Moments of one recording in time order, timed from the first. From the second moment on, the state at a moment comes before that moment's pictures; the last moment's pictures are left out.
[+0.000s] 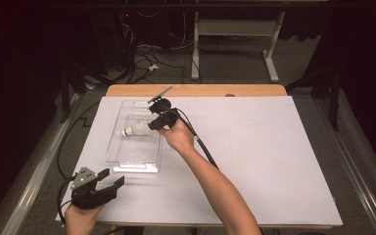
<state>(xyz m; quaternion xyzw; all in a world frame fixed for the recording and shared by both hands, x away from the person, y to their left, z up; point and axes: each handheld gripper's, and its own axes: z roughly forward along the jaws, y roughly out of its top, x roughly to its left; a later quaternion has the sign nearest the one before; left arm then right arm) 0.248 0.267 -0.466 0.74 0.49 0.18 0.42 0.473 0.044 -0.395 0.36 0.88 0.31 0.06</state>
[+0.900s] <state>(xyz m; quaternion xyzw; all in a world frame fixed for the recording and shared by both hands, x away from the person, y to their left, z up) 0.247 0.269 -0.467 0.74 0.49 0.18 0.42 0.459 0.010 -0.385 0.35 0.87 0.34 0.09</state>
